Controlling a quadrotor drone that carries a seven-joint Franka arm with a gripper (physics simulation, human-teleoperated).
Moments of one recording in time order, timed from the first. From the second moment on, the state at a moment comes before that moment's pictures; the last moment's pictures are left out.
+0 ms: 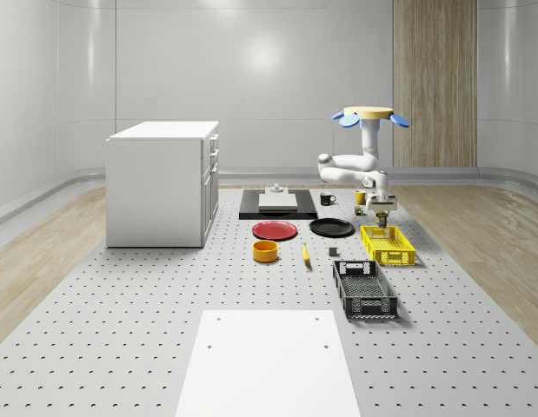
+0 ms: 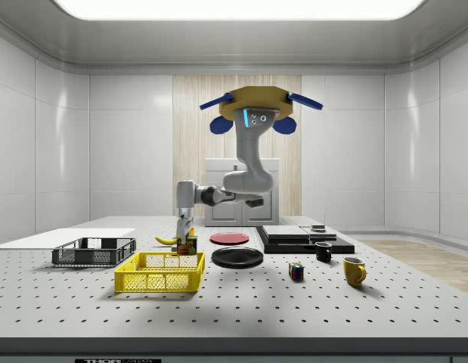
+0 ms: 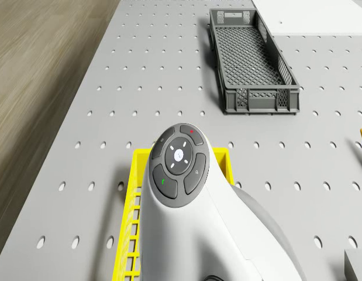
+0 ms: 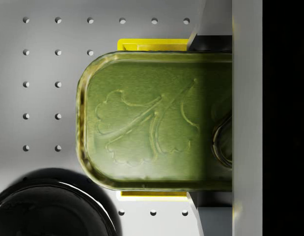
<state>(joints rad) -1.14 -1.46 1.29 -2.88 -1.88 1.53 1.66</state>
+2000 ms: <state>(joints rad) -1.17 -1.48 1.08 -2.81 -2.07 1.63 1.66</state>
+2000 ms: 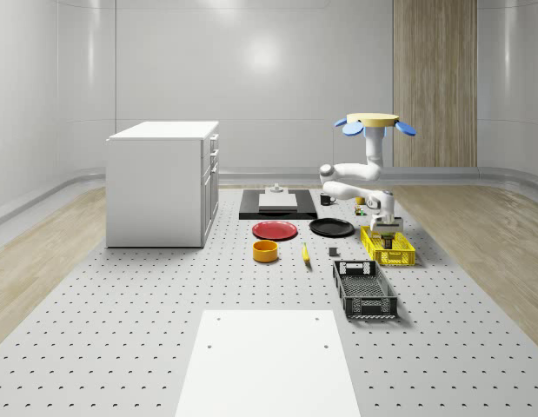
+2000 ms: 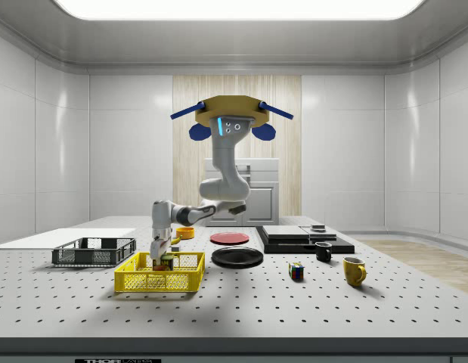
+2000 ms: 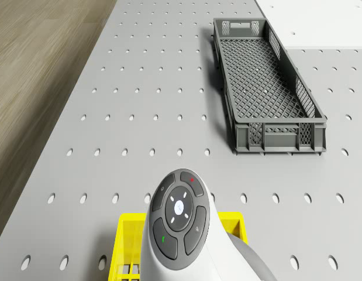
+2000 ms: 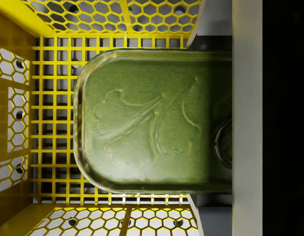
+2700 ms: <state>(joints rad) -1.15 -1.46 1.12 -2.83 -2.03 1.60 1.66</state>
